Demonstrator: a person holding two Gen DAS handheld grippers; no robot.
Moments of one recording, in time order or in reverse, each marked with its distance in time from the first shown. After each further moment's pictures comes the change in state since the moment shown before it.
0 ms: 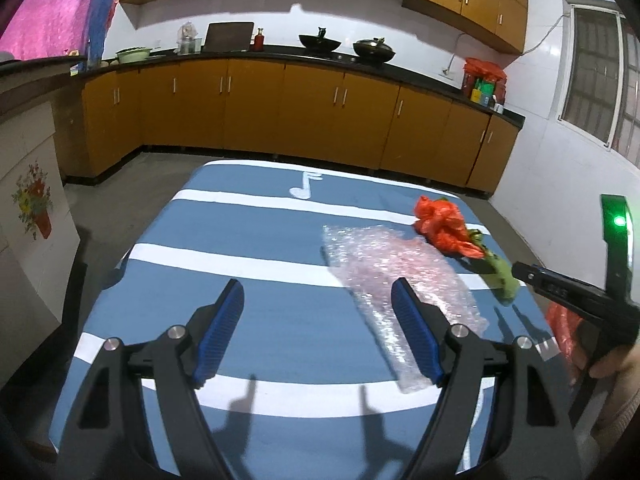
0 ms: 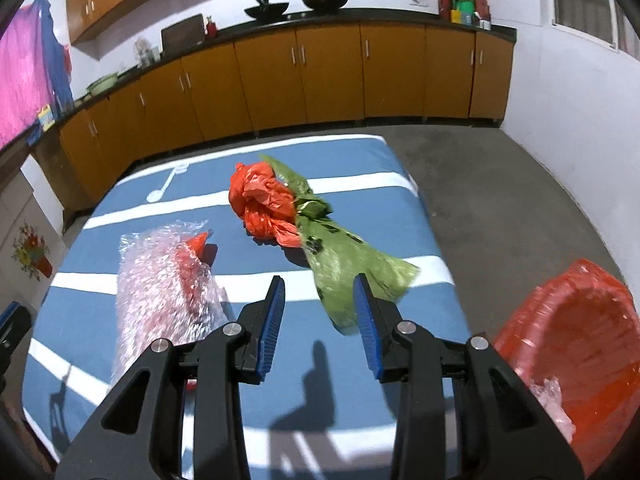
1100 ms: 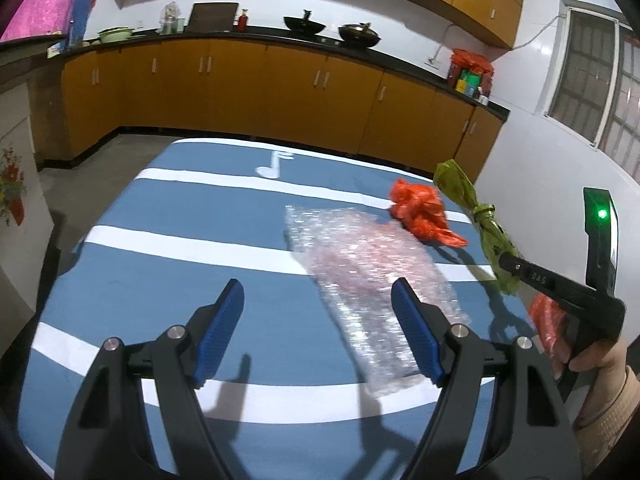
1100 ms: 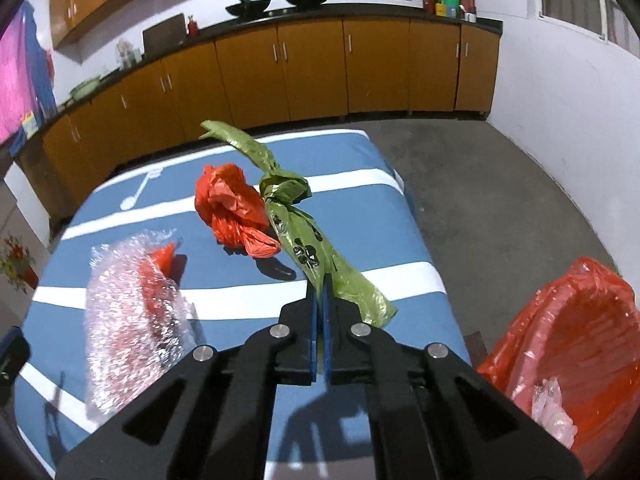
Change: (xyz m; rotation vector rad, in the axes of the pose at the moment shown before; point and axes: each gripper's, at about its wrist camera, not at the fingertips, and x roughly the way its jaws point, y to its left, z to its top) left arm 0.023 -0.025 -0.005 -0.015 0.060 -0.105; right arm -0.007 -0.025 -0.004 0.067 -0.006 -0.032
